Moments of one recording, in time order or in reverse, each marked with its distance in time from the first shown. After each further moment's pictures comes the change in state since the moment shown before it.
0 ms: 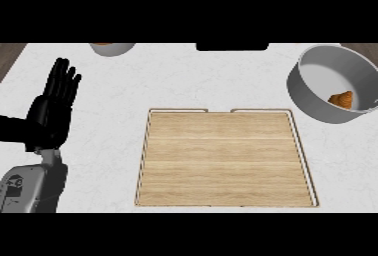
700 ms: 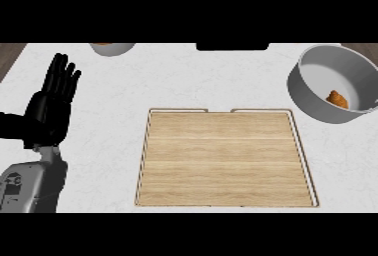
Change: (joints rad) left arm -0.021 -0.005 0.007 -0.016 -0.008 0.002 0.026; right arm 0.265 -0.113 -0.209 0.002 -0.306 0.183 -0.196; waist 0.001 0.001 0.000
